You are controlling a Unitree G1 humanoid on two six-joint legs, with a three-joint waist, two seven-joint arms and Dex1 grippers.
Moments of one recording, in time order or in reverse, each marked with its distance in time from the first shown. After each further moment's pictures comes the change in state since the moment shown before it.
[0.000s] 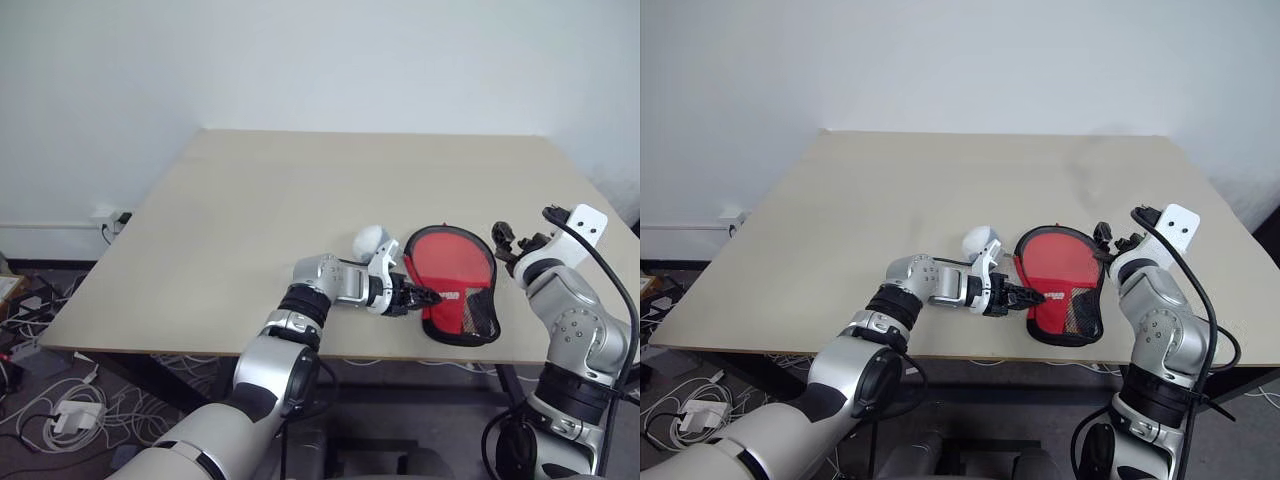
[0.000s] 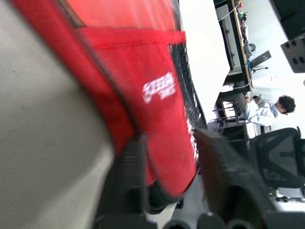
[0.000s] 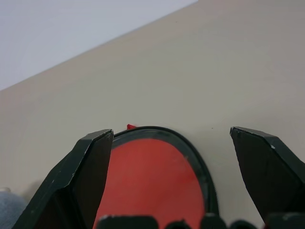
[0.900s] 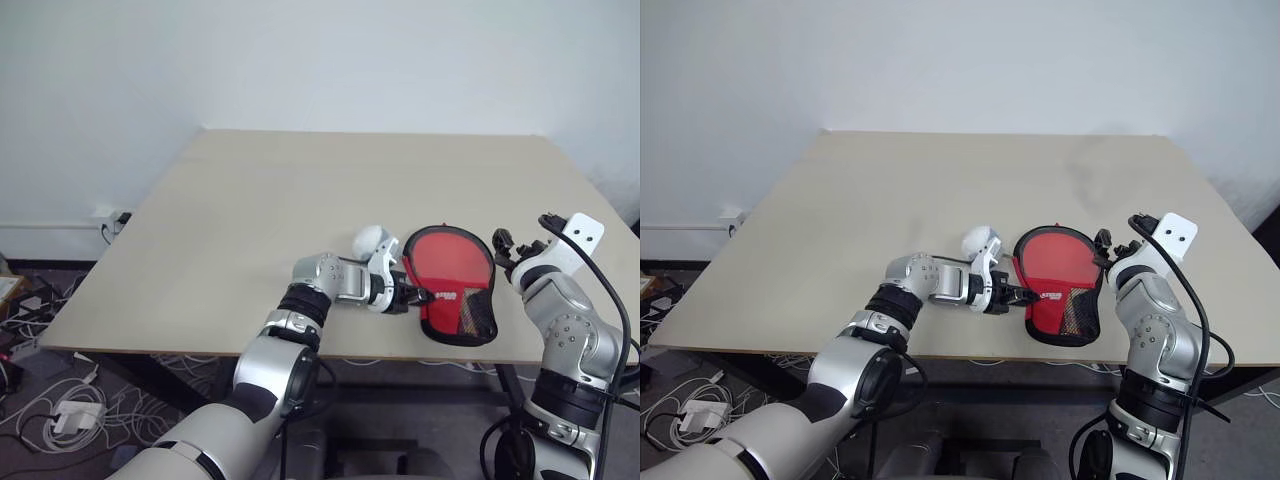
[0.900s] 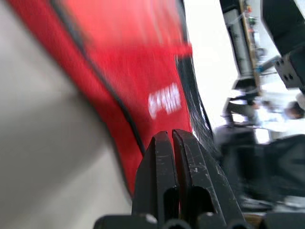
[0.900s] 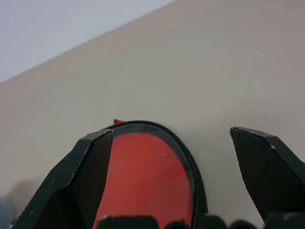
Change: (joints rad) left arm 0.007 0.003 -0.053 -0.078 -0.001 -0.070 0.067; right arm 0.034 0.012 0.050 0.006 -0.019 -0.050 -0.035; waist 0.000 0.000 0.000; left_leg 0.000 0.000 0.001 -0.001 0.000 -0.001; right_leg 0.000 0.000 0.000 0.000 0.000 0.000
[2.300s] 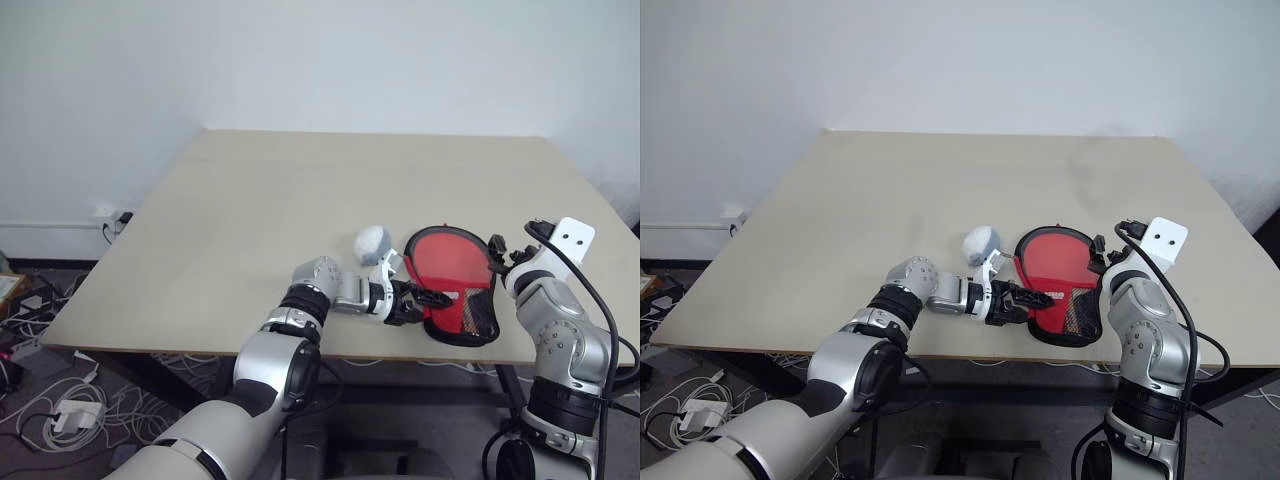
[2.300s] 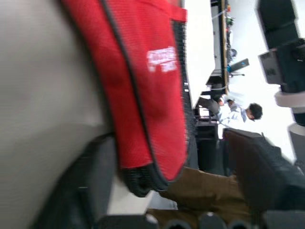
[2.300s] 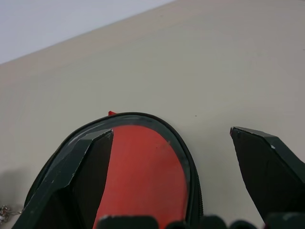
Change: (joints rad) left arm -0.037 -0.006 0.120 0.232 -0.060 0.110 -0.016; right arm 0.045 0.001 0.053 -0.025 -0.033 -0.026 -0.034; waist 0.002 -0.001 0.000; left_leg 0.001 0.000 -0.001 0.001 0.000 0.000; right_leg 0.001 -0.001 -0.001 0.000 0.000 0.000
